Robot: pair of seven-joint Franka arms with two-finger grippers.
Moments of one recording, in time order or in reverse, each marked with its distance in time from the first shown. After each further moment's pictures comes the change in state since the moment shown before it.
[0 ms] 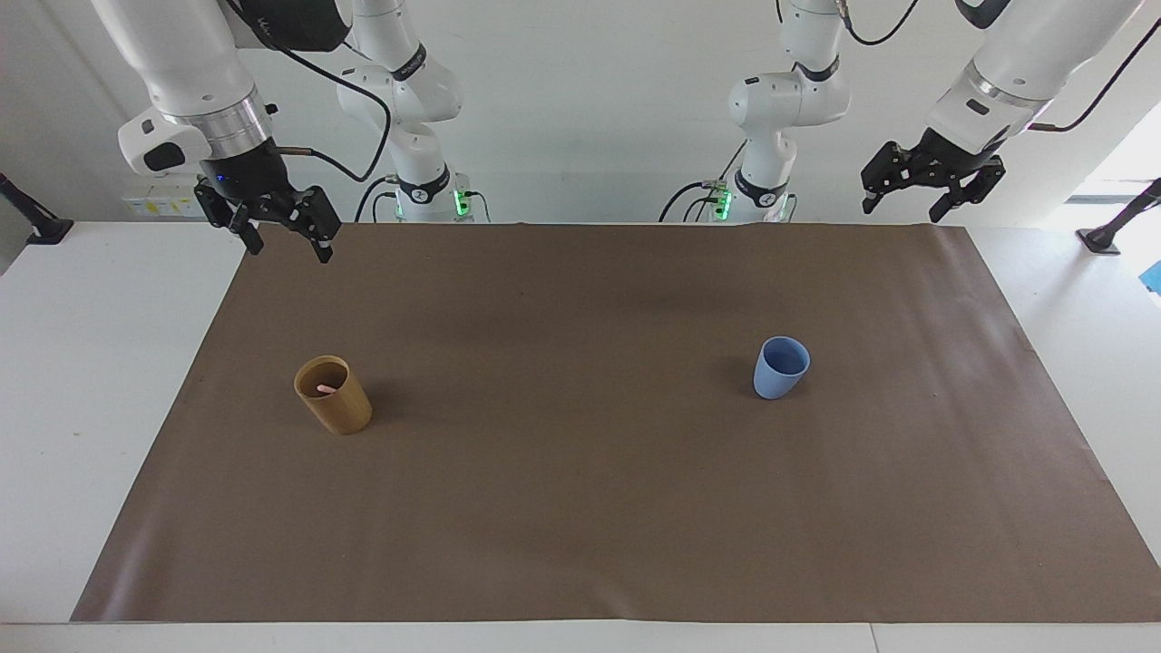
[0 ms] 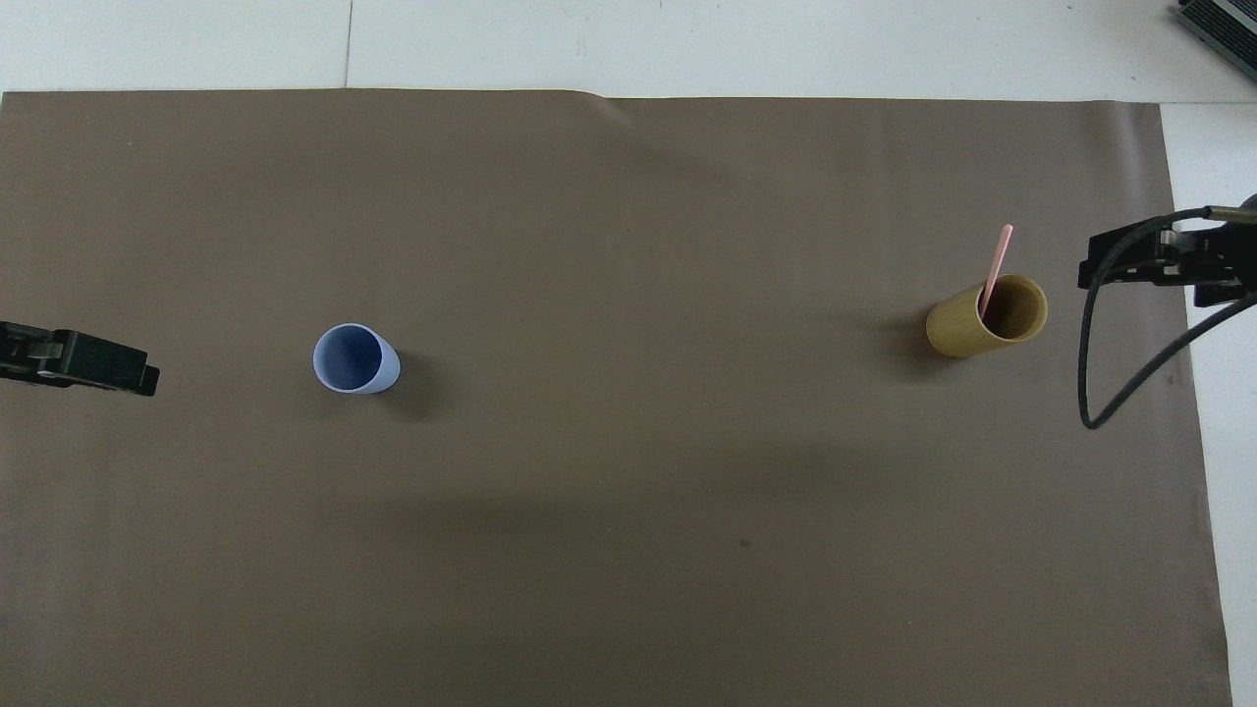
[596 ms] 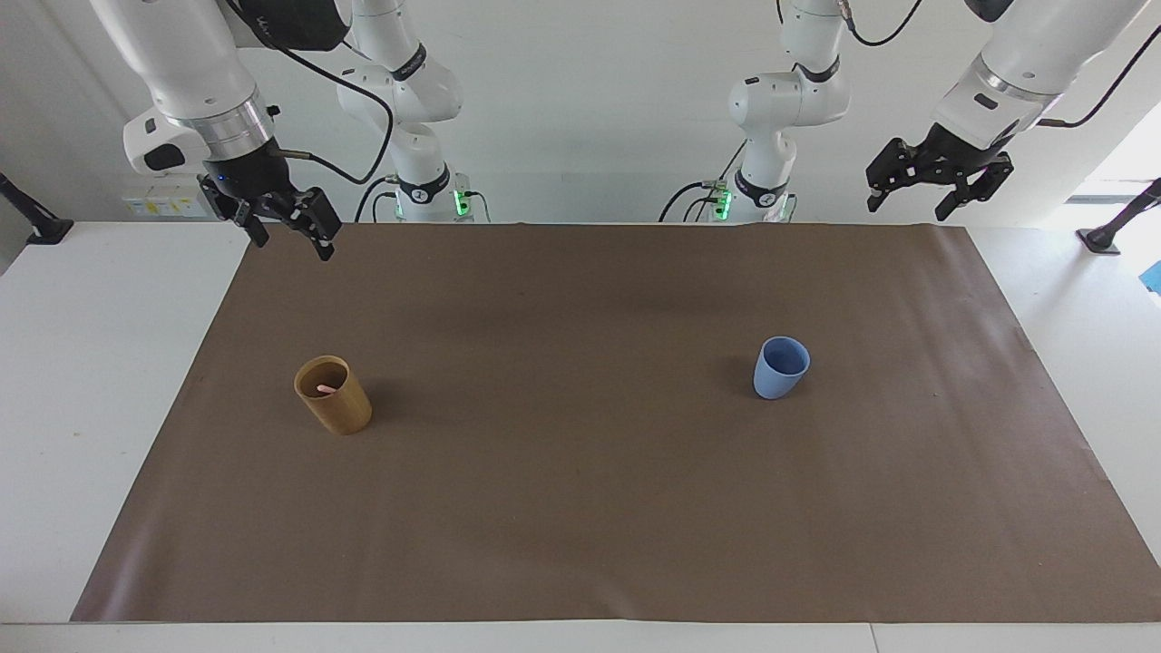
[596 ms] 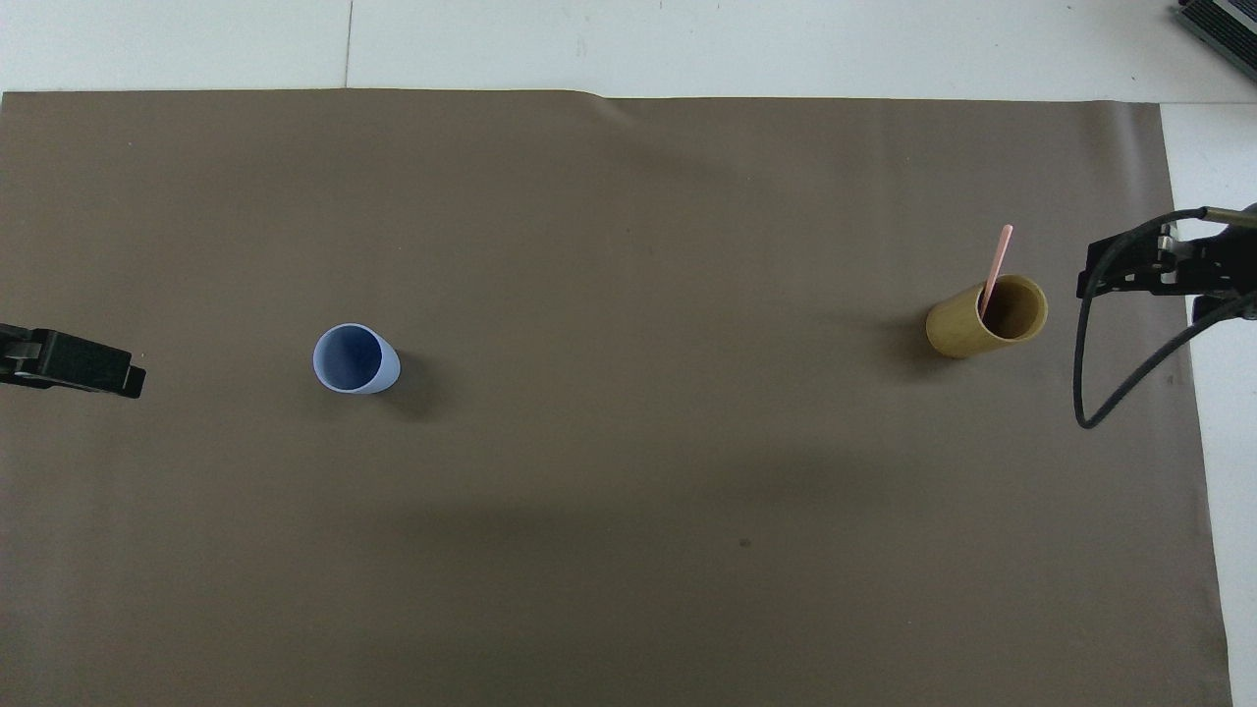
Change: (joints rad) left arm 0.001 0.008 0.002 0.078 0.000 -0.085 0.024; right arm 0.000 0.000 0.001 0.000 0.000 -0.037 0.052
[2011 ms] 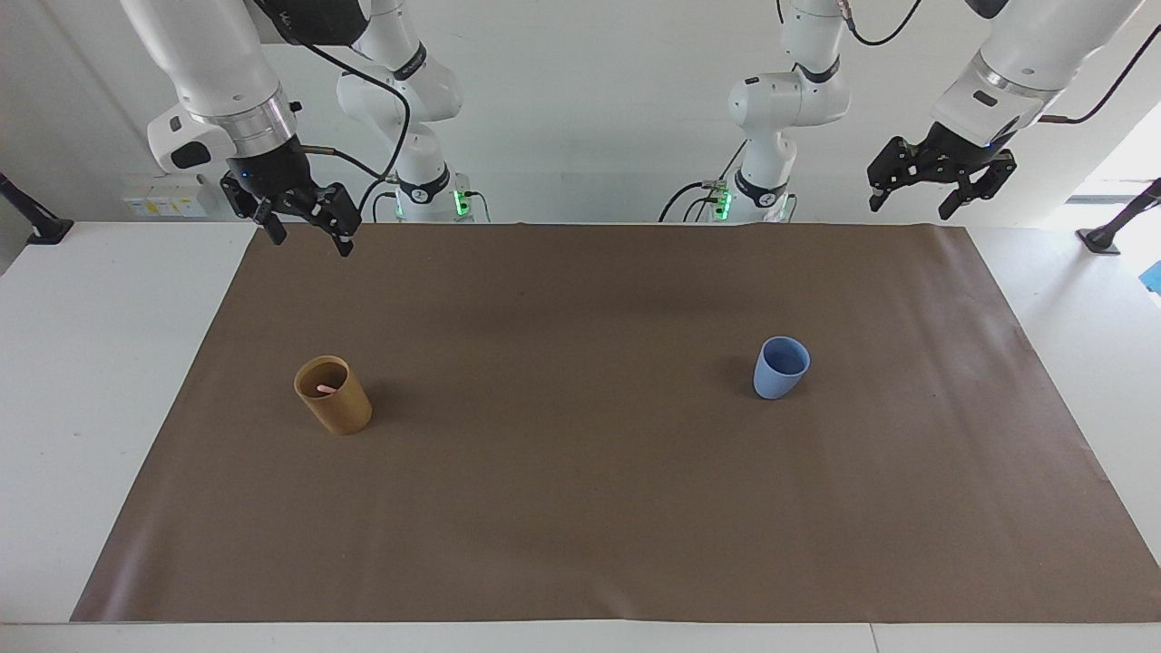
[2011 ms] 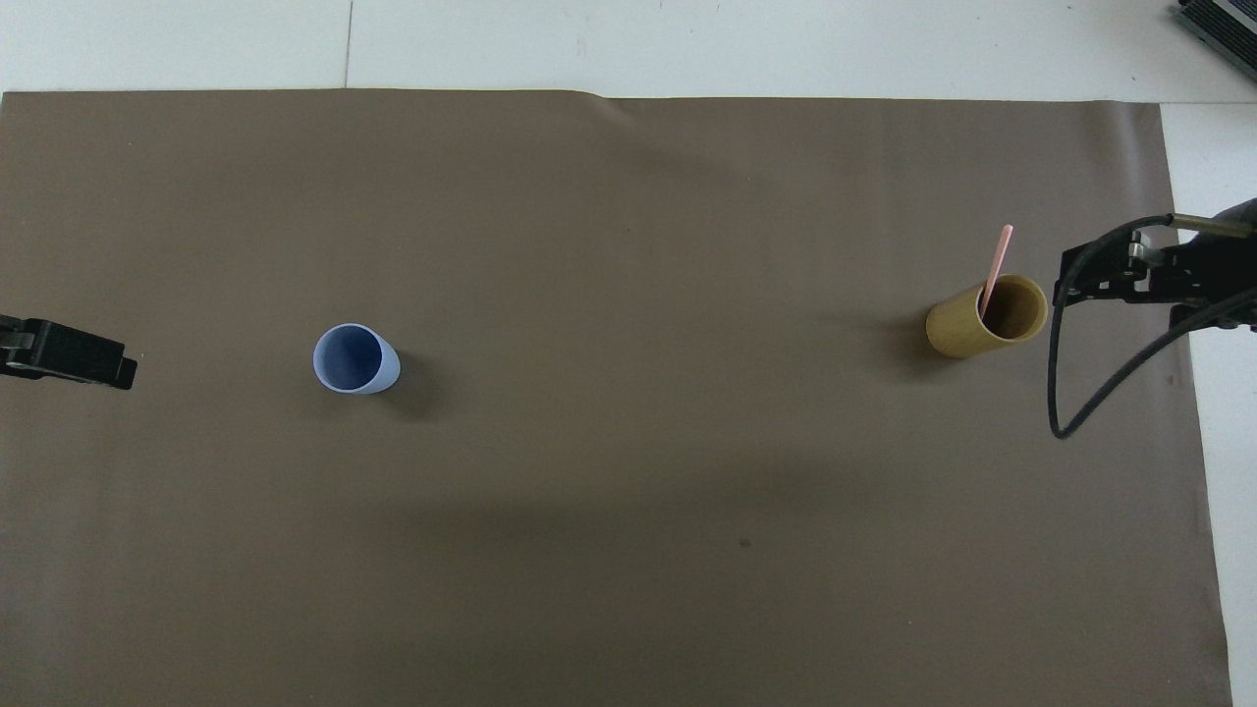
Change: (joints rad) left arm -0.004 0.024 -0.007 0.048 0.031 -0.016 -0.001; right arm 0.033 -0.004 0.000 0.002 0.001 -0.035 0.051
